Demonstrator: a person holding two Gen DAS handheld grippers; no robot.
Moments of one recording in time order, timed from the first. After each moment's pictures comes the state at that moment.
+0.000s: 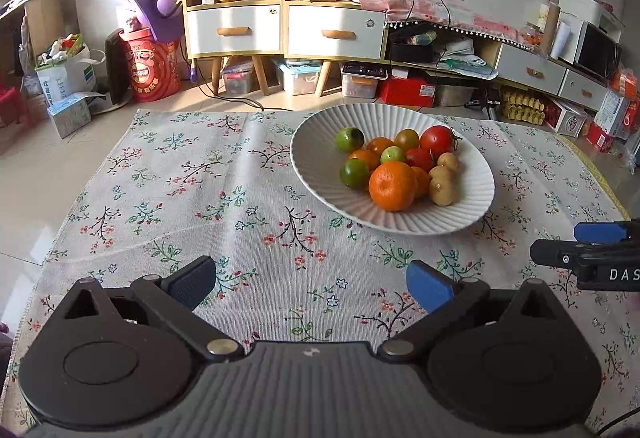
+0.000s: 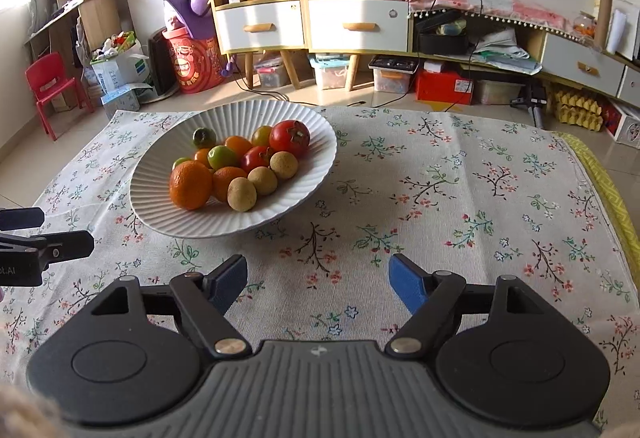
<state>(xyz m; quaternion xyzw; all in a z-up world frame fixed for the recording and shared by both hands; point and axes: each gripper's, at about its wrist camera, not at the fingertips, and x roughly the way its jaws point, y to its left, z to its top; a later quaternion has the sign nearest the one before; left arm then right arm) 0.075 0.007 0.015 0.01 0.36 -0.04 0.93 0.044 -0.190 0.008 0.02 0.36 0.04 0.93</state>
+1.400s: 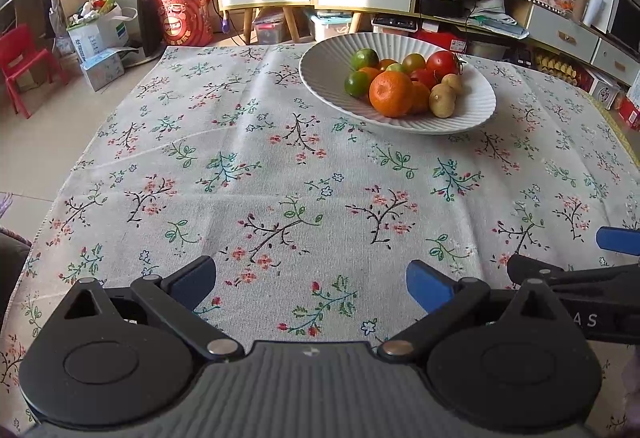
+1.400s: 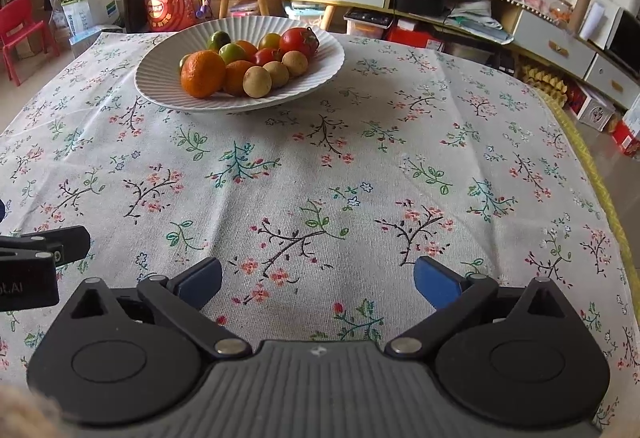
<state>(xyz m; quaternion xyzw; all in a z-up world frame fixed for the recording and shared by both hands) 0.030 -0.016 -0.008 0.01 0.42 0.02 0.91 0.000 -0.148 -0.025 -0.04 0.41 -0.03 0.91</state>
